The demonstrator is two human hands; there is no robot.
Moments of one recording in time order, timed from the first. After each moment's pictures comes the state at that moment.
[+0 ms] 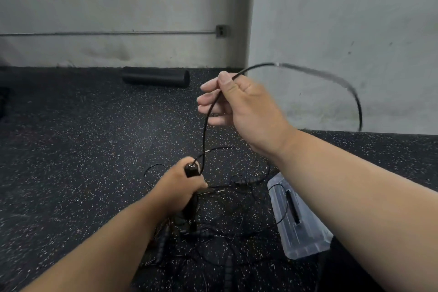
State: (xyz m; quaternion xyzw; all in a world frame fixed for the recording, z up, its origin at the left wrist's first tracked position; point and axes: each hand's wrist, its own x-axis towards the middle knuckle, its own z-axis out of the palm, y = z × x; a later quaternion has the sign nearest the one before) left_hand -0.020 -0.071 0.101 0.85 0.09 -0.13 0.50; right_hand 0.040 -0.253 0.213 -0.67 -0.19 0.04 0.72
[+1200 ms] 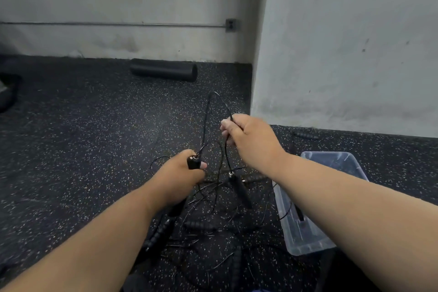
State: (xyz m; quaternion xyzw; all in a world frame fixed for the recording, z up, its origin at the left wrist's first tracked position) left_hand -0.026 -0.059 0.112 0.87 0.11 -0.12 0.47; right_hand 0.045 -0.254 0.130 -0.88 -0.16 -0.01 0.46
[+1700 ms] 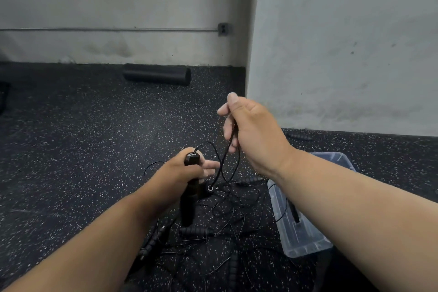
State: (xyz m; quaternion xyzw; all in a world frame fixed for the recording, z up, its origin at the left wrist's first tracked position) left_hand -0.024 -0.070 0.122 0.73 0.04 -0.17 0.66; right_hand 0.022 -0.255 0.183 -0.69 -0.11 0.05 0.71
